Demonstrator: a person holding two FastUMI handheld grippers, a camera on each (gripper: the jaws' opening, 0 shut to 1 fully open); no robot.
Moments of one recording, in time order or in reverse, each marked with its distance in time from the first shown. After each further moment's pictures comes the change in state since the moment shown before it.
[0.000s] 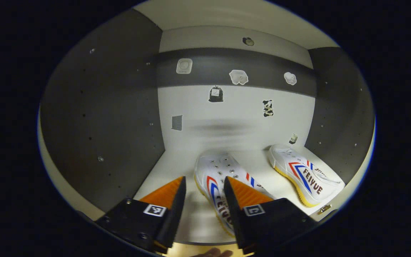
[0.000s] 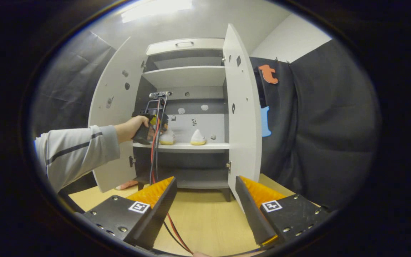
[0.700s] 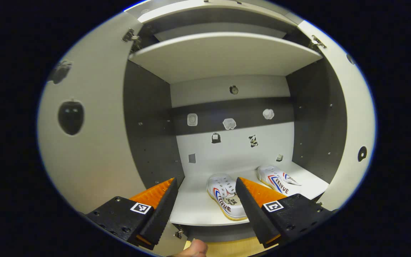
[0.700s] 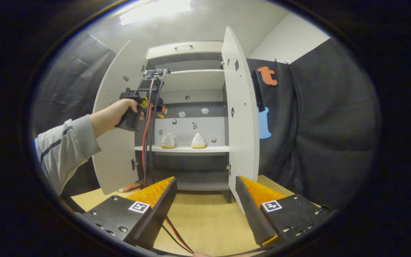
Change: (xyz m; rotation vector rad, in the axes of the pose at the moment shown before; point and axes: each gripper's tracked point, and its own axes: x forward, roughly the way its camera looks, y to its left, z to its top) left arm -0.153 0.000 0.063 0.056 -0.255 0.014; right arm -0.010 -0.005 0.013 0.022 -0.027 0.000
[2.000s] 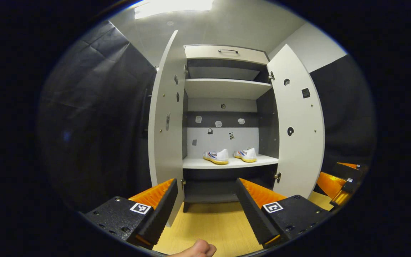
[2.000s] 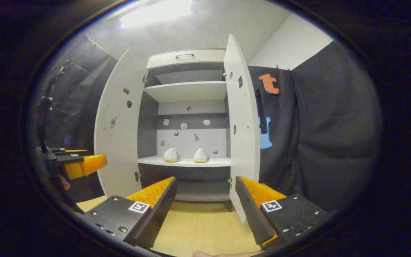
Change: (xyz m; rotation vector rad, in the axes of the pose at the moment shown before) left arm -0.290 0.005 -0.145 -0.110 -0.147 -0.095; right arm -0.004 0.014 0.056 -0.008 -0.044 0.026
